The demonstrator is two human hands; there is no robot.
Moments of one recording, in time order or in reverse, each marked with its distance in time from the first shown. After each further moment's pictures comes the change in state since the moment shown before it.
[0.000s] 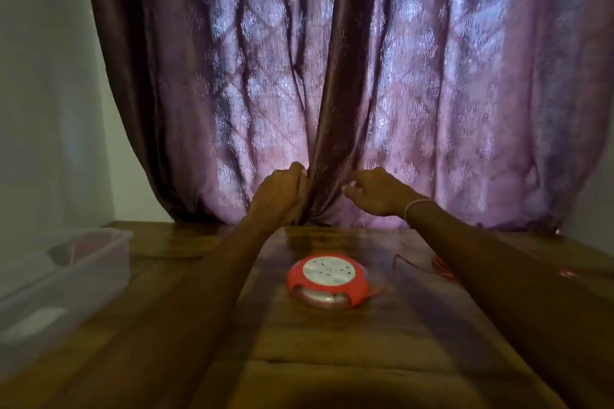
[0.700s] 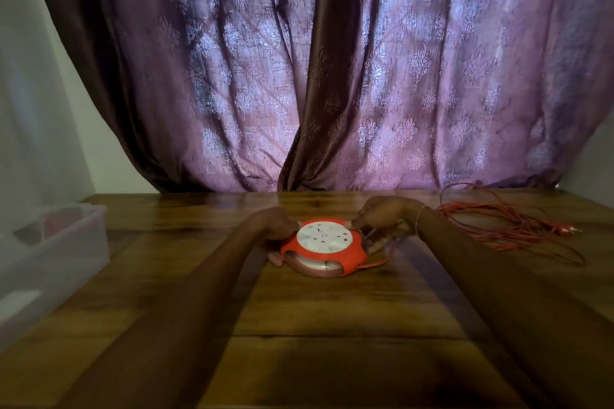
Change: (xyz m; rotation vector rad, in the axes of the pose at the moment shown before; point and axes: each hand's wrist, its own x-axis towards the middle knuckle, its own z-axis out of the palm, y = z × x) left_hand -0.054 -0.013 0.048 -0.255 -0.887 -0.712; right_hand -0.039 0.037 0.088 0.860 -0.689 0.660
